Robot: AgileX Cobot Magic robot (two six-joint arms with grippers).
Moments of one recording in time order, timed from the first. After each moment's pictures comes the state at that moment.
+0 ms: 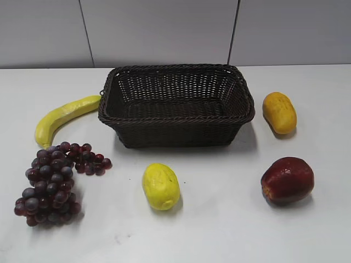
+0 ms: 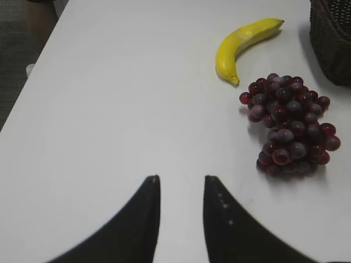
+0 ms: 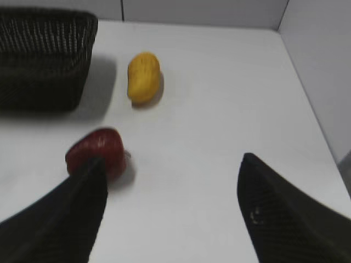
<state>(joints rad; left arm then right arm) -0.05 -0.01 -0.48 0.05 1.08 0.08 0.09 0.09 -0.52 -0.05 0.81 -0.04</state>
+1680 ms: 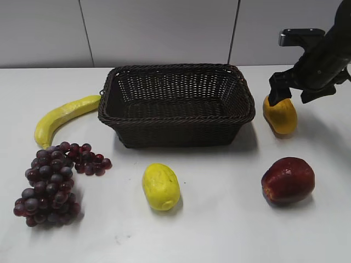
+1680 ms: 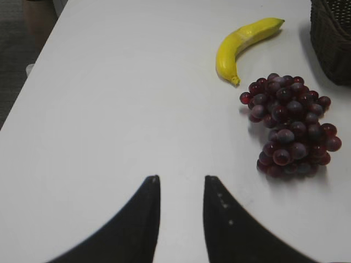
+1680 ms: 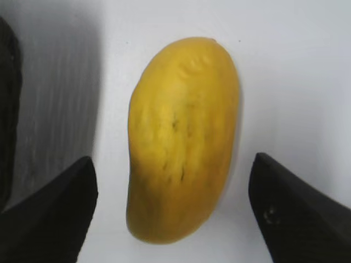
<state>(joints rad) -0.05 -0.01 -0.48 0.05 1.08 0.08 0.09 2.03 -1.41 0.12 0.62 -0.17</state>
